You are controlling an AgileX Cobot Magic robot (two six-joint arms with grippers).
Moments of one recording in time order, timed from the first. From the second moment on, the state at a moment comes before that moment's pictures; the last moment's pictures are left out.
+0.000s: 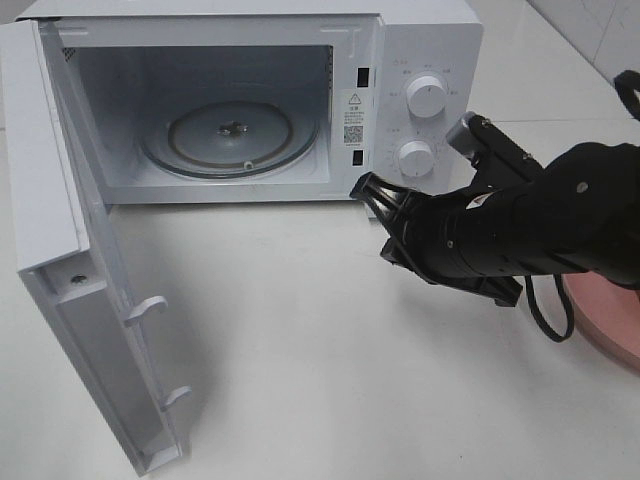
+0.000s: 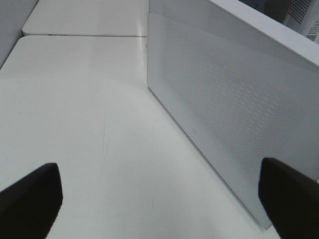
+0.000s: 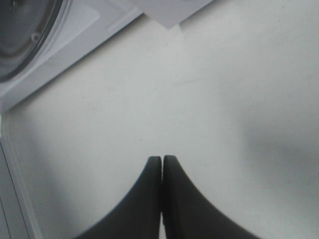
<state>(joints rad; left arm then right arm) 0.01 0.00 -0.50 -0.15 1.04 0.05 0.61 1.66 -0.65 0.81 -0.22 0.27</state>
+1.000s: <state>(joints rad) 0.01 0.00 -0.50 -0.15 1.04 0.05 0.44 1.46 -0.65 0.23 0.52 -0.01</state>
